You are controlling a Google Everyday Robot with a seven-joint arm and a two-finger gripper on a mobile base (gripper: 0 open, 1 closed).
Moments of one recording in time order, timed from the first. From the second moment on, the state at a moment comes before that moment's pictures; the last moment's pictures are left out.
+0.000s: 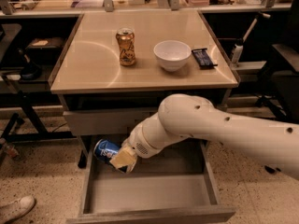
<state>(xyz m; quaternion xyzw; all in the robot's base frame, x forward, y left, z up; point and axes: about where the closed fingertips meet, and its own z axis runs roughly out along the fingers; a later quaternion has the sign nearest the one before) 0.452 0.072 0.698 -0.49 0.81 0.25 0.23</state>
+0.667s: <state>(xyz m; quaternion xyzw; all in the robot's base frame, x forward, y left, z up) 0.449 0.093 0.762 -0.51 0.79 0.23 0.25</state>
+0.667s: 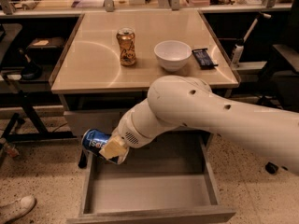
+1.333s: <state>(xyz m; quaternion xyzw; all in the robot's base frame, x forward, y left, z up) 0.516 0.116 0.841 -0.52 0.77 0.21 0.31</state>
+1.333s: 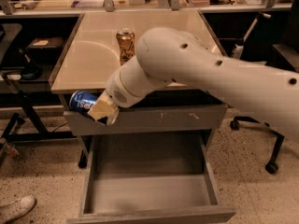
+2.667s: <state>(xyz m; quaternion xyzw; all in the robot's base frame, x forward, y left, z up) 0.612 0.152 0.920 -0.54 0.74 0.19 0.36</state>
